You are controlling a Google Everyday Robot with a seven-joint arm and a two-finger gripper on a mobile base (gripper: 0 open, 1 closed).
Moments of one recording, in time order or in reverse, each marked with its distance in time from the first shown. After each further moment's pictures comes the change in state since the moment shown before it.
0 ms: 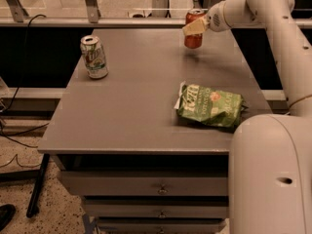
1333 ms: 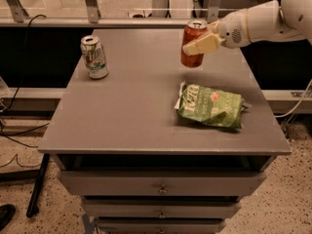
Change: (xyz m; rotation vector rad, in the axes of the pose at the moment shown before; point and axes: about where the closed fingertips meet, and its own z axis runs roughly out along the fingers) arm 0.025 0.125 -0.097 -0.336 -0.083 -0.182
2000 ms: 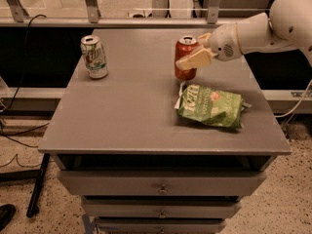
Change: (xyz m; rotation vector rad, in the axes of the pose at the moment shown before) arm 0.018 0.035 0.019 -0.052 0.039 -0.086
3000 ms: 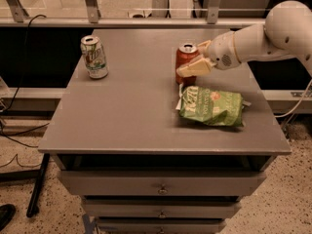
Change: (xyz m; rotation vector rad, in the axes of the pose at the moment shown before) arm 0.026 0.005 0.009 0.019 0.043 -0.023
